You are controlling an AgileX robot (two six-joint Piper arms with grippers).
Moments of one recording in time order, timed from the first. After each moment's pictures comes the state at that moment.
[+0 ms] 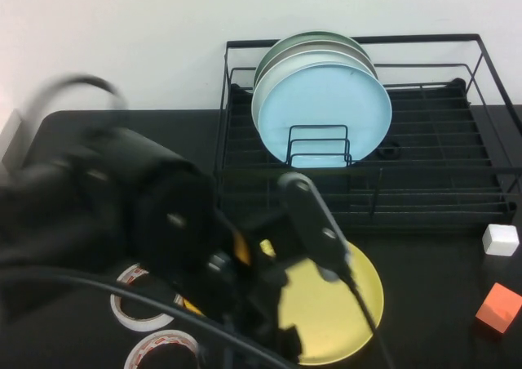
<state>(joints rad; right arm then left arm) -0.05 -0.02 0.02 -0.09 0.41 0.01 -0.80 1.45 -1.16 -0.18 0.99 0.49</state>
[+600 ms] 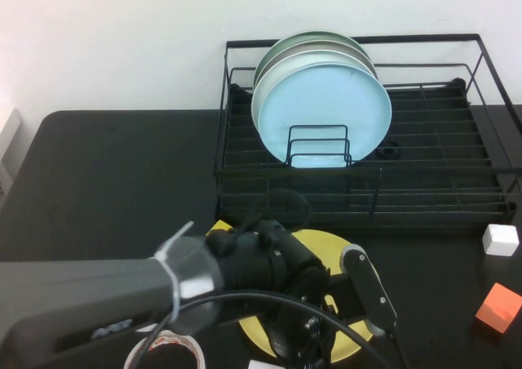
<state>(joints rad) -0.05 -0.02 0.02 -0.09 0.41 0.01 -0.90 1.83 -1.16 -0.02 0.69 0.39</state>
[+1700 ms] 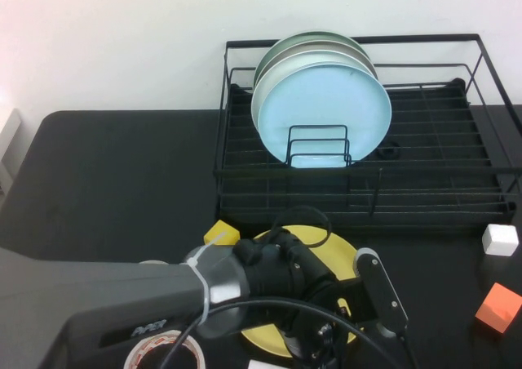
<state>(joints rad) -0.05 -0.02 0.02 -0.09 0.41 0.01 -0.91 1.92 -1.18 0.01 0.59 0.36</state>
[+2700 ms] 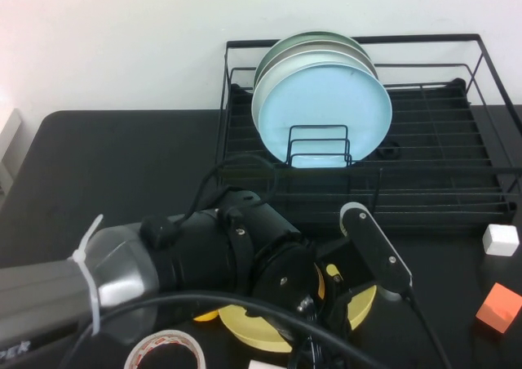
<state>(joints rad) -0.05 -0.02 0.02 -0.09 0.41 0.01 -0.92 1.67 -1.17 -0.06 0.71 0.28</state>
